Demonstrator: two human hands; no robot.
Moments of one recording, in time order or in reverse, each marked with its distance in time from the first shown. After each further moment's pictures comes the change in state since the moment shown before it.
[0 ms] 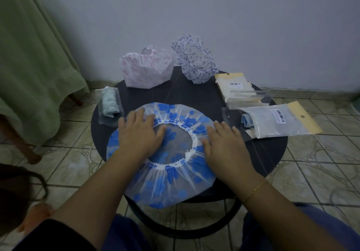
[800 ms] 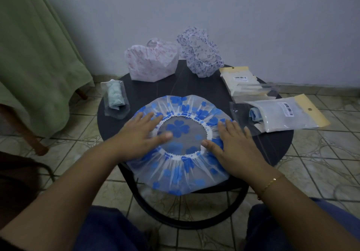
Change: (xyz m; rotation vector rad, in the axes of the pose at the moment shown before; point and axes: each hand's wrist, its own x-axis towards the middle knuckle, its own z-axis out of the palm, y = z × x) left_hand -0.024 -0.038 -0.025 -0.375 -0.404 0.257; right_hand -0.005 0.018 0.007 0.071 -0.227 0.027
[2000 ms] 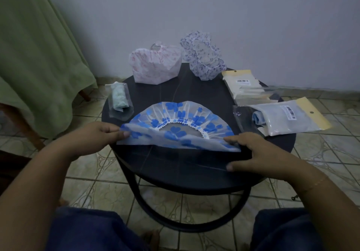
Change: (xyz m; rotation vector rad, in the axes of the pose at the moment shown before) left_hand -0.030 -0.057 -0.040 -0.479 0.063 -0.186; right_hand -0.014 0.044 -0.033 0.304 -0.190 -0.185
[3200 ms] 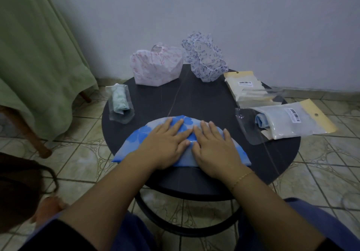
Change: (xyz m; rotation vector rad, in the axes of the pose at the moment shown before) left_hand 0.044 0.048 0.113 0.822 0.014 0.364; right_hand 0.066 -0.056 0.065 -0.368 0.245 0.042
